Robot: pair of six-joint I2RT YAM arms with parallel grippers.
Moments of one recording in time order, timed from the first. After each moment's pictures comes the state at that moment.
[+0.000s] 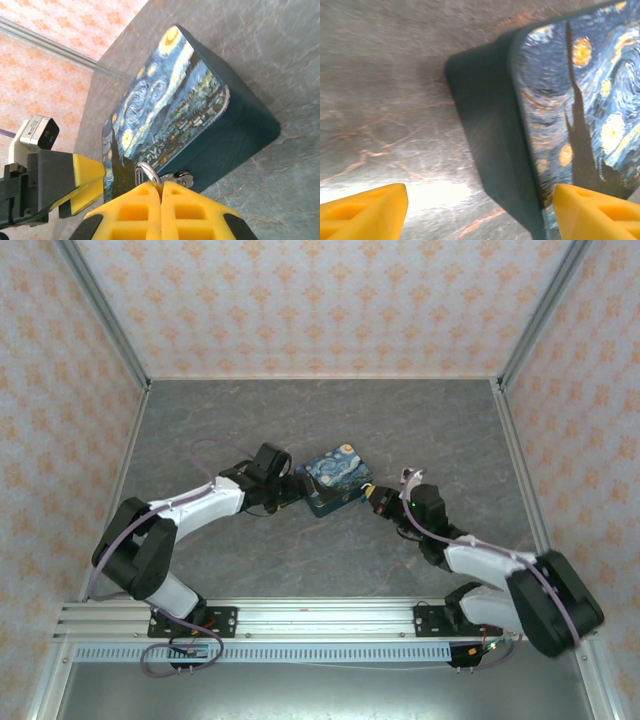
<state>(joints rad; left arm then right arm) -0.50 1.53 0.89 -0.36 0.14 -0.91 0.49 1.11 0.29 0.45 -0.20 0.89</state>
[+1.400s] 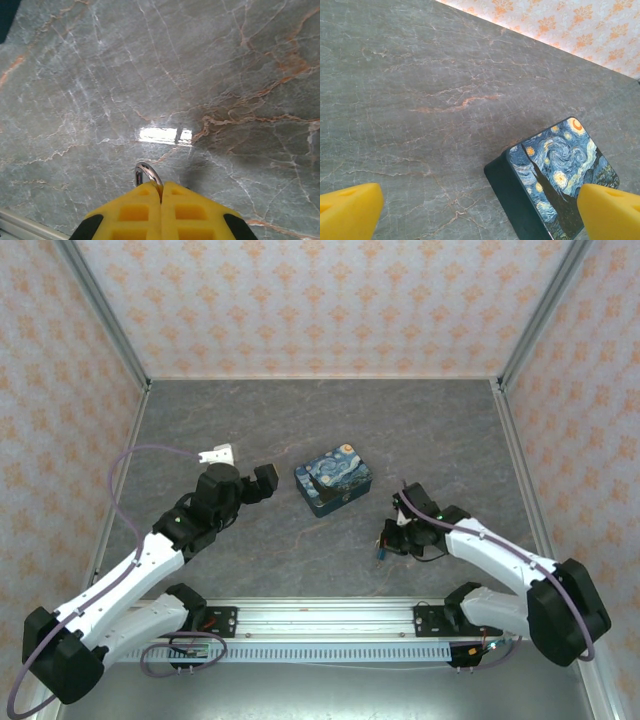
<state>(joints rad) -0.52 0.90 0.68 -0.32 -0.29 -0.64 0.55 1.13 0.56 -0.61 -0.29 0.74</state>
